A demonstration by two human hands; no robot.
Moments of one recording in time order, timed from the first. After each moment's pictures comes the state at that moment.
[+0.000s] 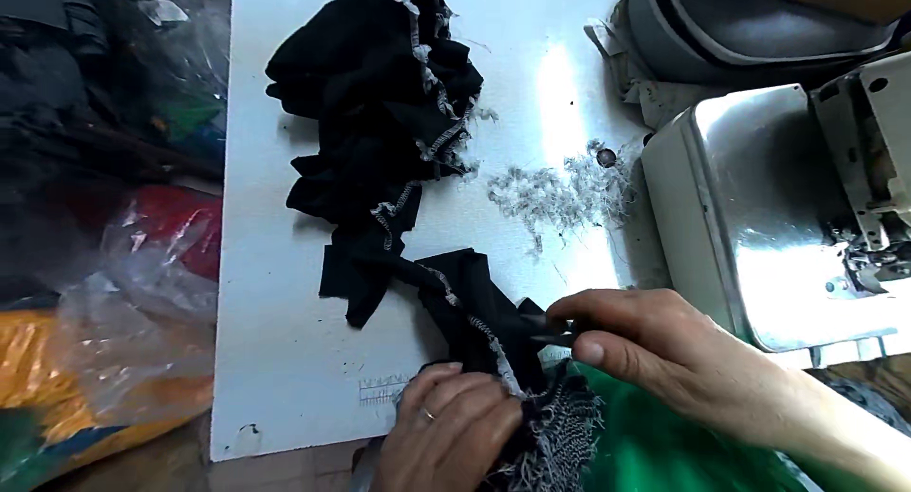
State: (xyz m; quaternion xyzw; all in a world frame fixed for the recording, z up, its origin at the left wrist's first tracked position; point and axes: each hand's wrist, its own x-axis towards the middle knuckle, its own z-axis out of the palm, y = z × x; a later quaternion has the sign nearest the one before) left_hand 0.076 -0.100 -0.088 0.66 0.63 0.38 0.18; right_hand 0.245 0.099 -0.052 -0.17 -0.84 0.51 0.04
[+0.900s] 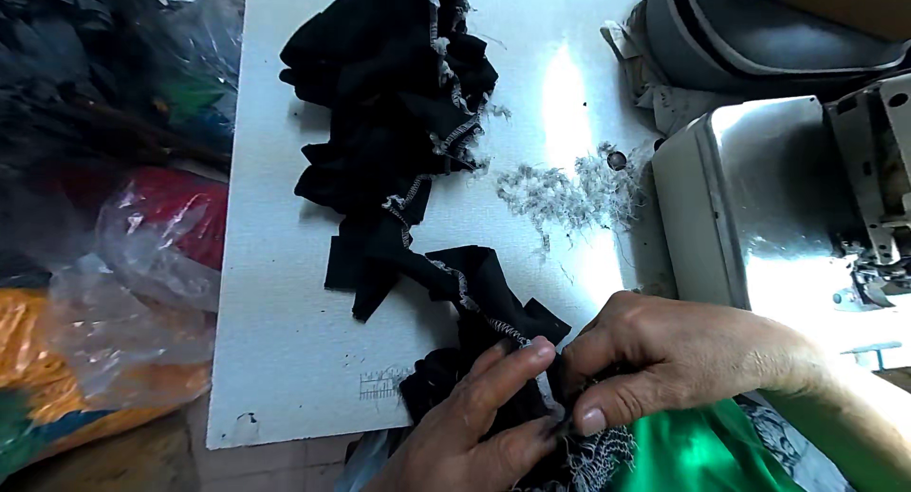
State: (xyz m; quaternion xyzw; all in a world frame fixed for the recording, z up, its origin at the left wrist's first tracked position) left_hand 0.076 -0.092 -0.099 0.63 0.51 0.50 0.31; right_hand 0.223 0.125 -0.057 0.03 -0.73 0.66 -0.14
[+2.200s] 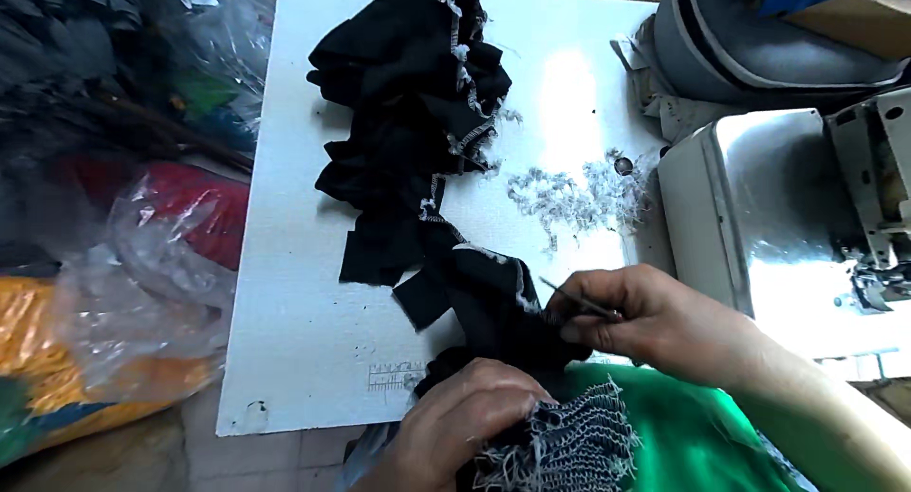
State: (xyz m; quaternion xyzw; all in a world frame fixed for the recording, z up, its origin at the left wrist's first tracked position) left_hand 0.067 -0.093 -0.103 0.59 0.49 0.56 0.32; right_hand 0.217 0.106 -0.045 -0.24 -0.73 0.64 -0.07
